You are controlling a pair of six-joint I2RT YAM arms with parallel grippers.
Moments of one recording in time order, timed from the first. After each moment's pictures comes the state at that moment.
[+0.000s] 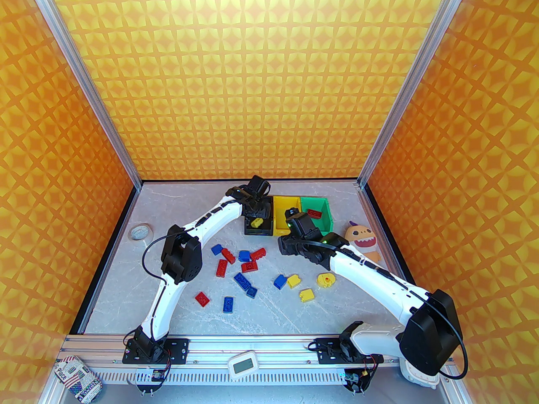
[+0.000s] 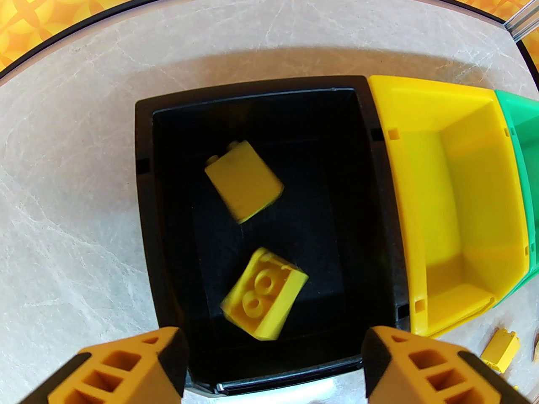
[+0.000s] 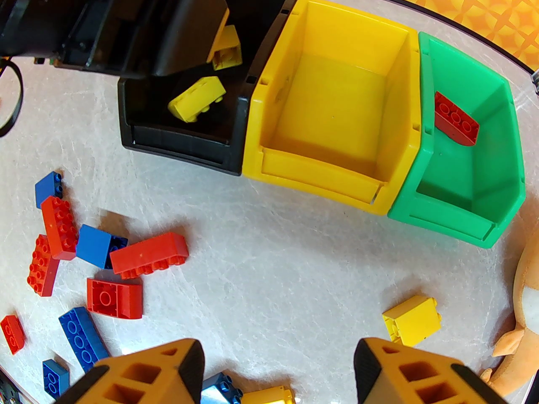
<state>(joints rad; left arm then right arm) -0.64 2.31 2.17 -0.85 -0.14 -0.42 0.57 1.32 1.01 -0.62 0.22 0.28</state>
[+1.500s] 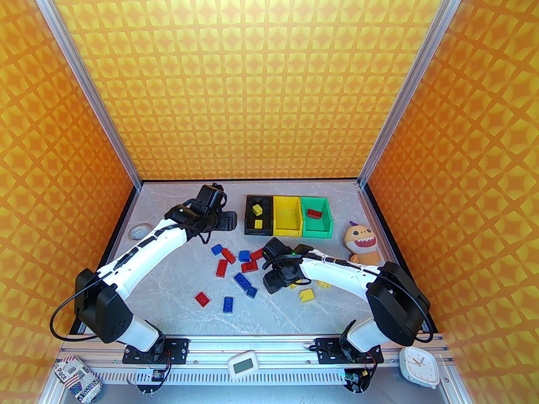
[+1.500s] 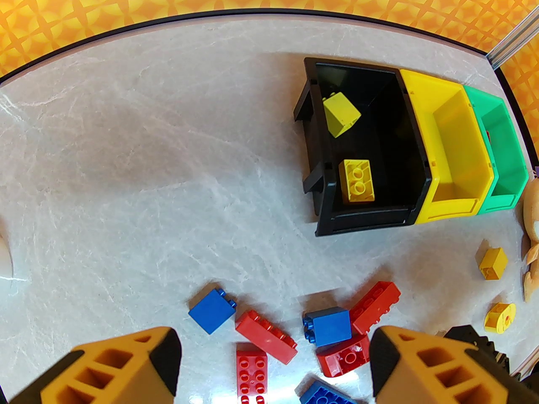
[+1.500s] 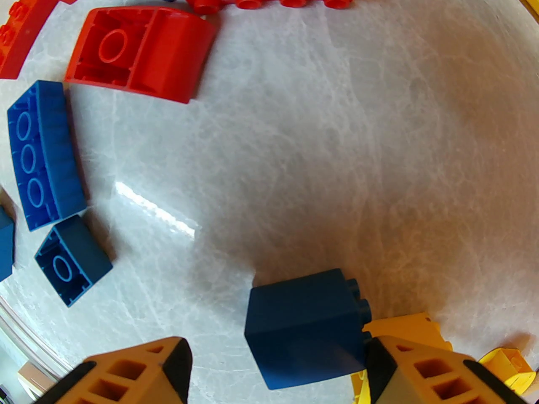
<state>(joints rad) -0.55 1.54 1.42 -0.75 -0.14 -0.41 0.77 1.55 0.93 -0.74 0.01 0.25</state>
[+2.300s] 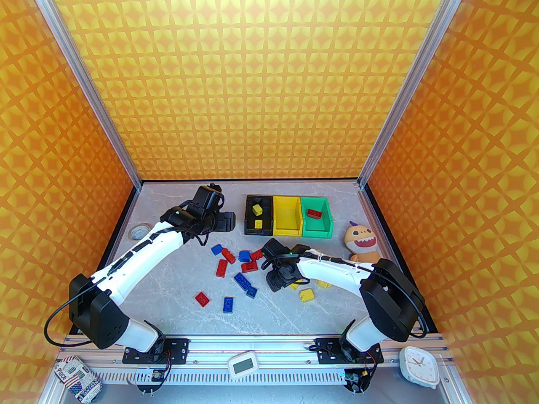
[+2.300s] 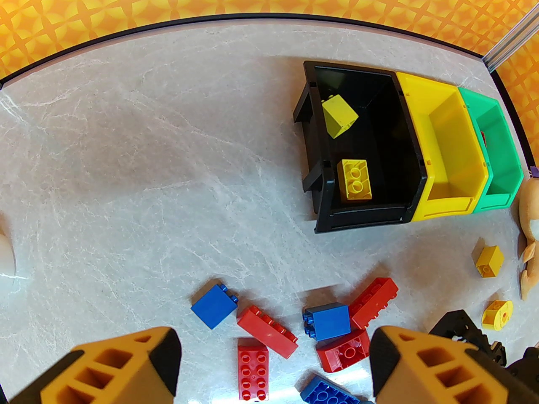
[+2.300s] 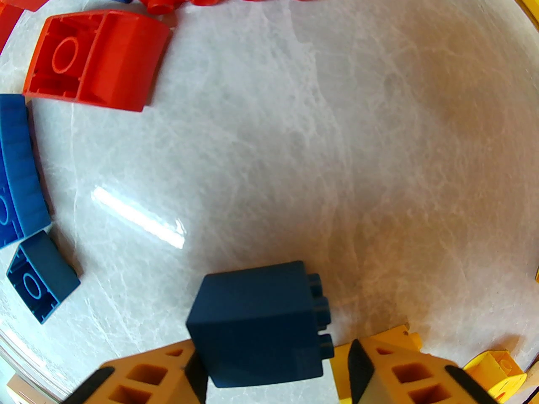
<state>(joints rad) -0.55 1.51 1.40 -0.75 -0.14 -0.41 0.77 1.59 0.93 -0.73 0.07 0.25</state>
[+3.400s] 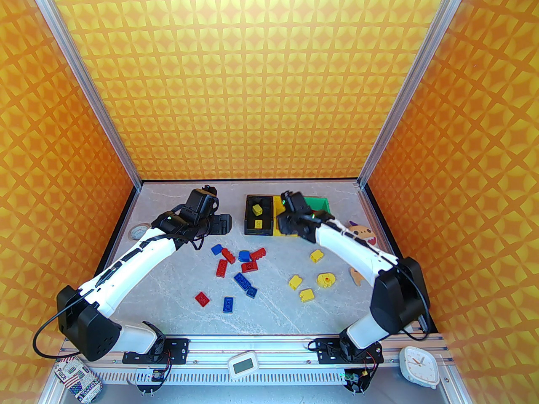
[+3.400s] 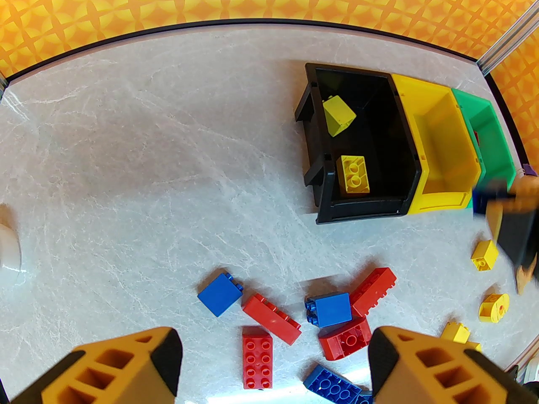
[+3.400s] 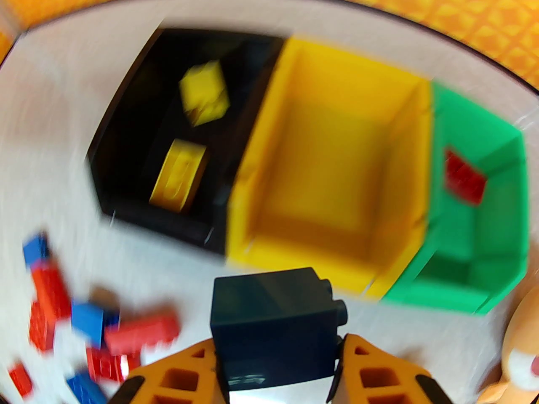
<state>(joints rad) -0.55 1.41 1.35 -0.76 -0.14 -0.41 0.44 1.66 1.34 -0.58 0.20 0.21</state>
